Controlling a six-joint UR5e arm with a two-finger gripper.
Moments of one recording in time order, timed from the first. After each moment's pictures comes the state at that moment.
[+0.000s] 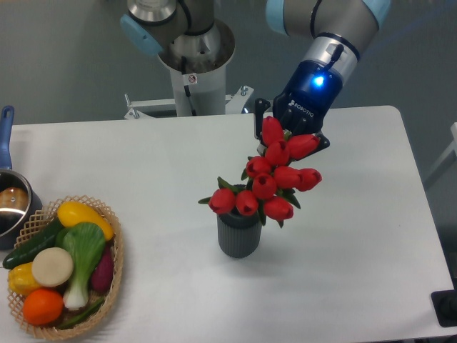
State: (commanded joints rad) arm 2.83 -1.70 -1.77 -0.83 0.36 0.82
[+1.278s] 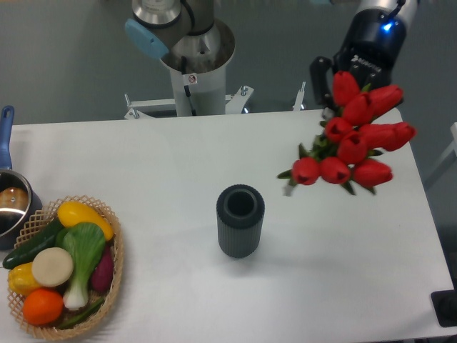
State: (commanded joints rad) arm 3.00 -1.68 -1.64 -0.82 0.49 0.91
